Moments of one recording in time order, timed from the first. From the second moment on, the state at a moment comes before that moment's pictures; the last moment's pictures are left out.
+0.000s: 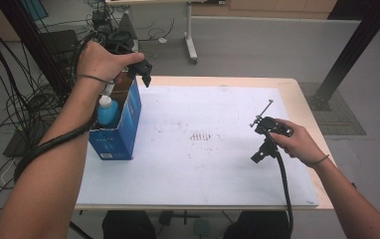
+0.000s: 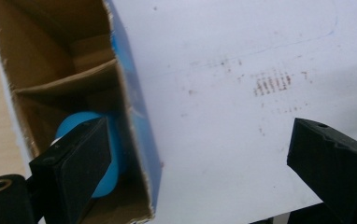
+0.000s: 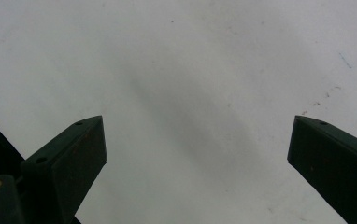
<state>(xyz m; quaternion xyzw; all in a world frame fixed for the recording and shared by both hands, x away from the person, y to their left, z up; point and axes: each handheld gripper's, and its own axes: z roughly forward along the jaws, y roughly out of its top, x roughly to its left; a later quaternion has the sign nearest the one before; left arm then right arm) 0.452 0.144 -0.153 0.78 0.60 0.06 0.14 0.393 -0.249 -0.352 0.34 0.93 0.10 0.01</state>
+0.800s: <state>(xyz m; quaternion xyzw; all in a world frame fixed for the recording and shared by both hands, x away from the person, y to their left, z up) 0.467 0.084 -0.215 0.81 0.57 0.03 0.13 0.388 -0.238 -0.350 0.33 0.94 0.10 0.00</state>
